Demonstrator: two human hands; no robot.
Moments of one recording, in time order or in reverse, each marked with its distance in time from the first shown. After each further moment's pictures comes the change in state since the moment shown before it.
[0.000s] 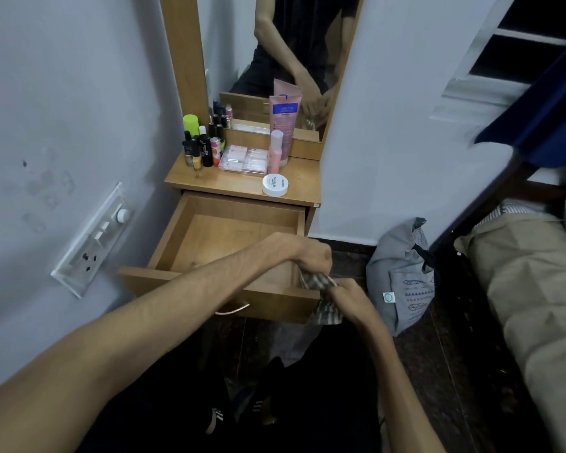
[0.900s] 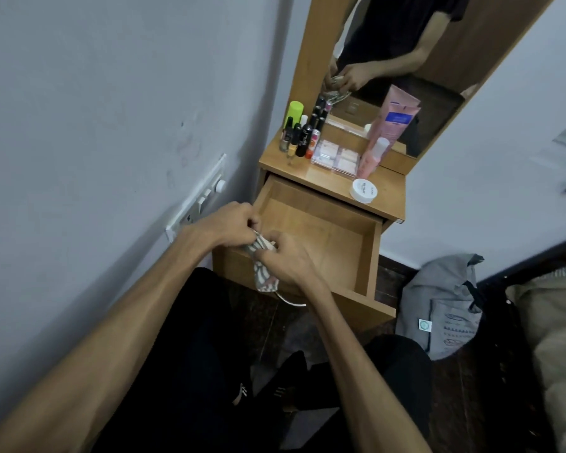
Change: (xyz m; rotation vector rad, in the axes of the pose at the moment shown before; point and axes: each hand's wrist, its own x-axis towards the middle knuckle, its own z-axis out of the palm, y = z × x) left_hand -0.193 -0.226 0.041 -0.316 0.610 -0.288; right_hand -0.007 -0.212 0.173 -0.202 -0.227 -0.339
